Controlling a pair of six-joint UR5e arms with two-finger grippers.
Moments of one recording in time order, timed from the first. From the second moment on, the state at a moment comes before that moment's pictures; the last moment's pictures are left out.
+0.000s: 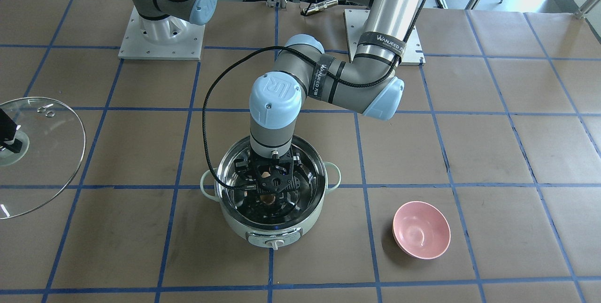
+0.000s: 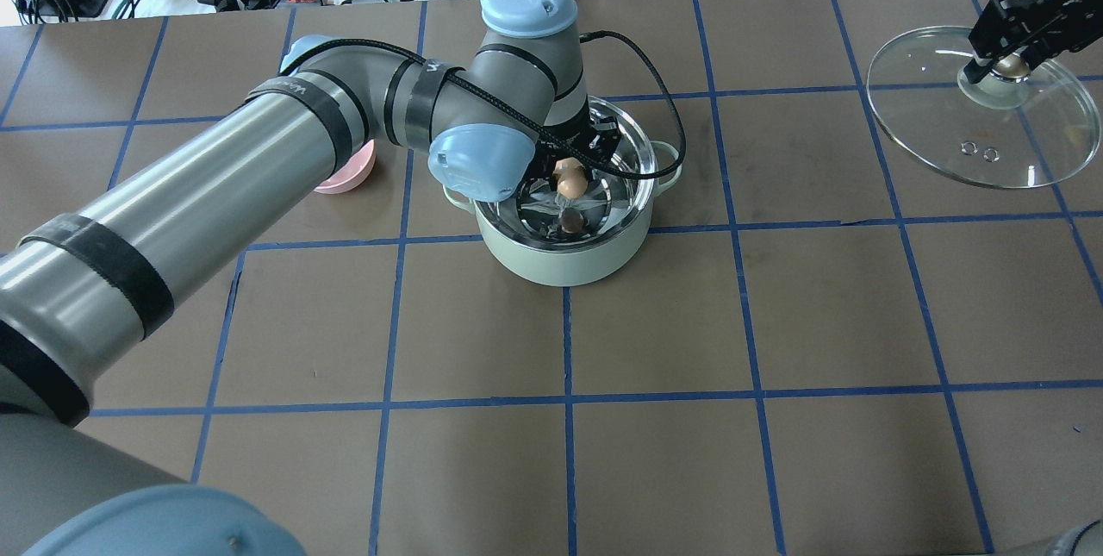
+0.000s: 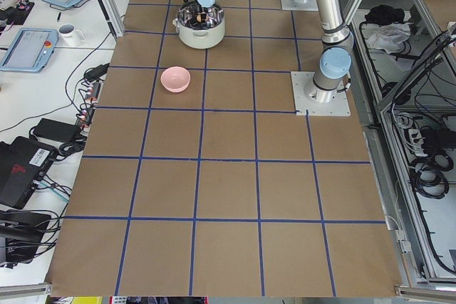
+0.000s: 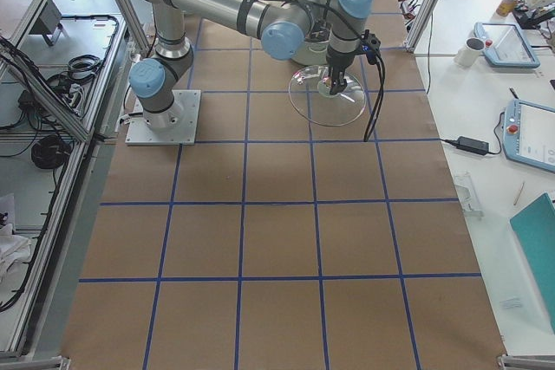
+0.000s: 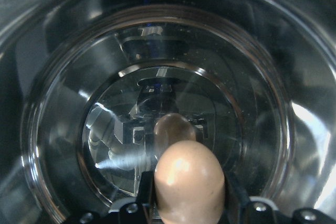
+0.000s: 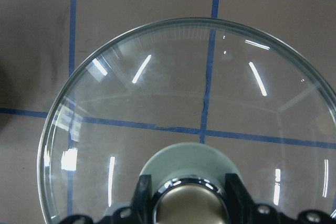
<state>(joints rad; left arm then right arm) -1.95 -2.10 -1.51 -1.05 1.51 -0.55 1.14 -1.35 1.42 -1.61 -1.47 -0.52</state>
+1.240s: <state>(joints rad) -1.96 -1.97 -1.51 -1.14 1.51 -0.55 1.14 -1.39 1.42 -1.55 -1.47 -0.50</state>
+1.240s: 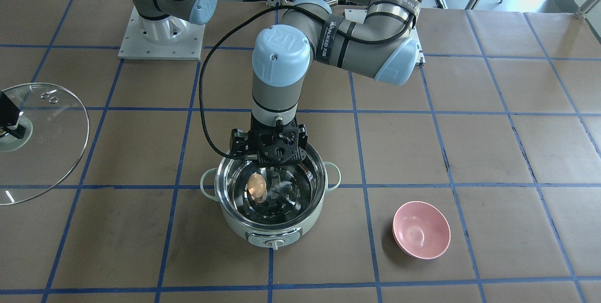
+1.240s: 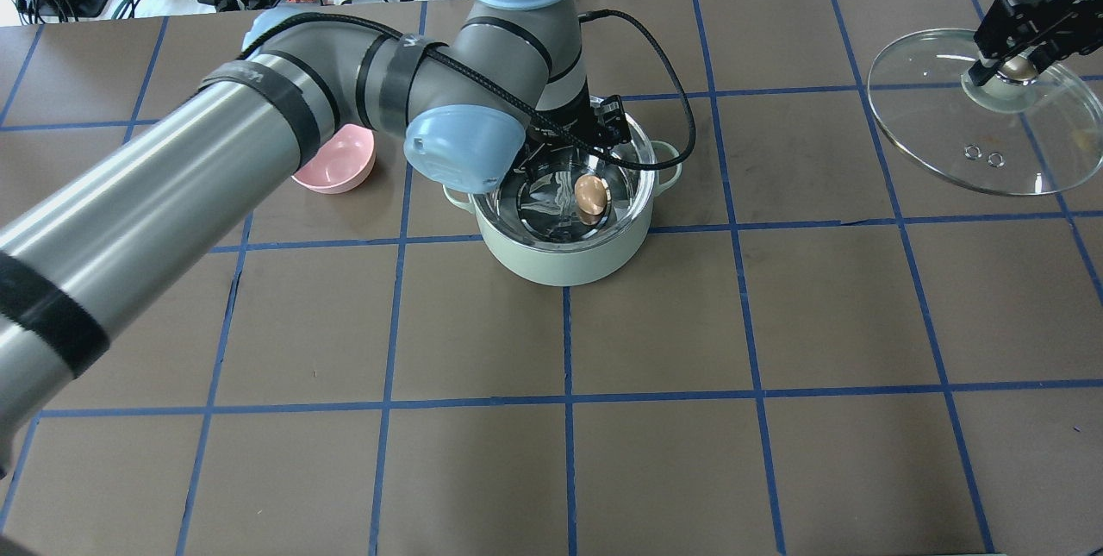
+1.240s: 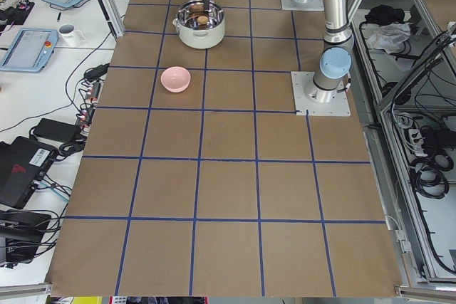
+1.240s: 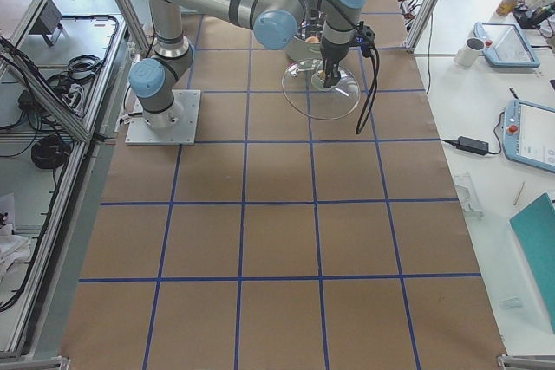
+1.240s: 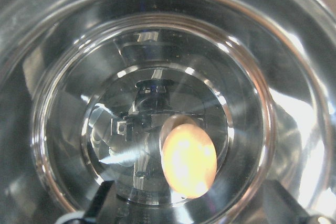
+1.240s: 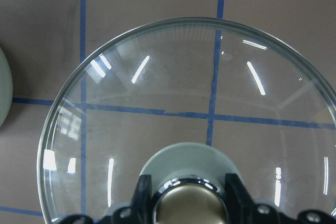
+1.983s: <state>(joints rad) -1.70 -1.65 -1.42 -1.70 1.51 -0.35 1.36 -1.41 1.42 -1.62 -1.45 -0.11</state>
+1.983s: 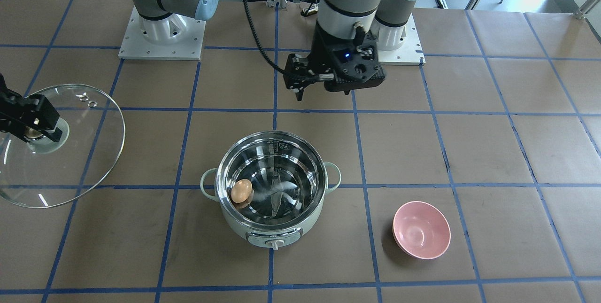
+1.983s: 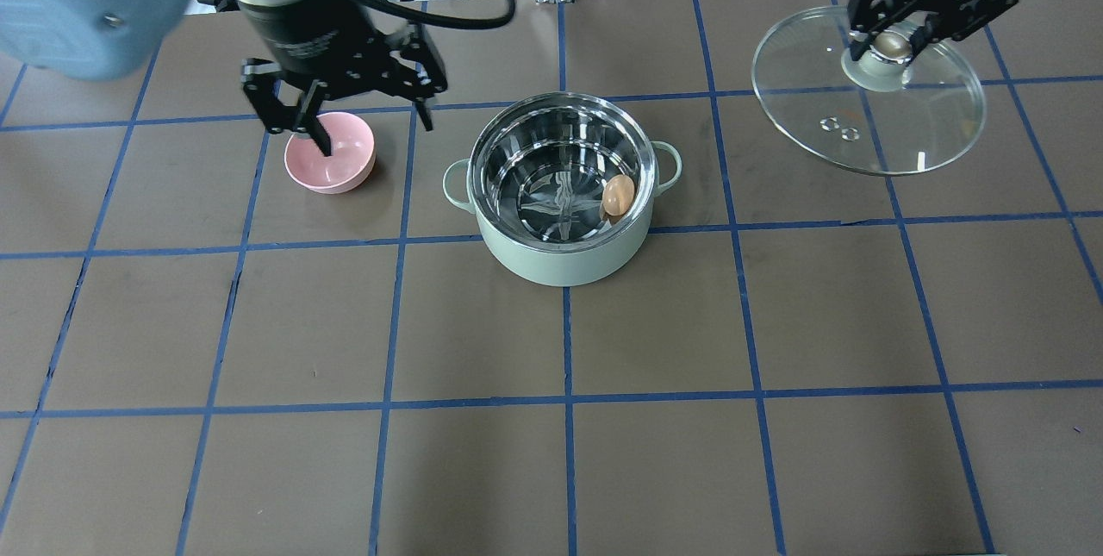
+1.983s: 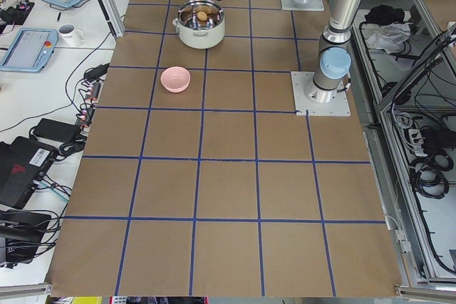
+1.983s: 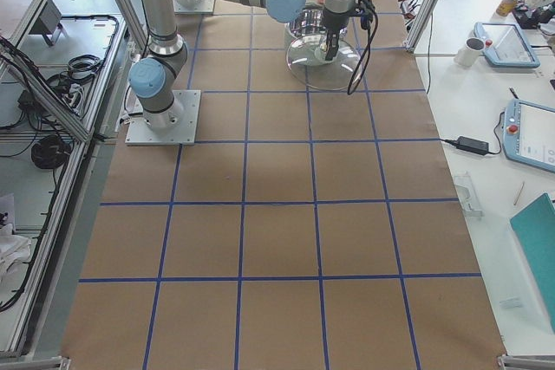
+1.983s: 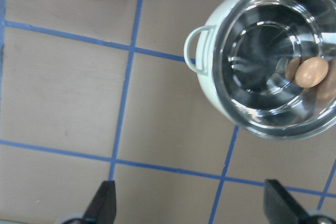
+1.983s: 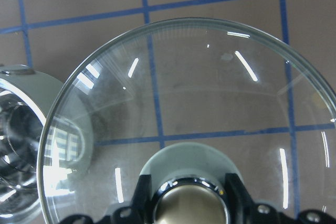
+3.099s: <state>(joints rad) -1.58 -1.65 -1.41 -1.53 1.62 0.07 1.87 -1.24 1.45 -2.00 -1.44 0.51</state>
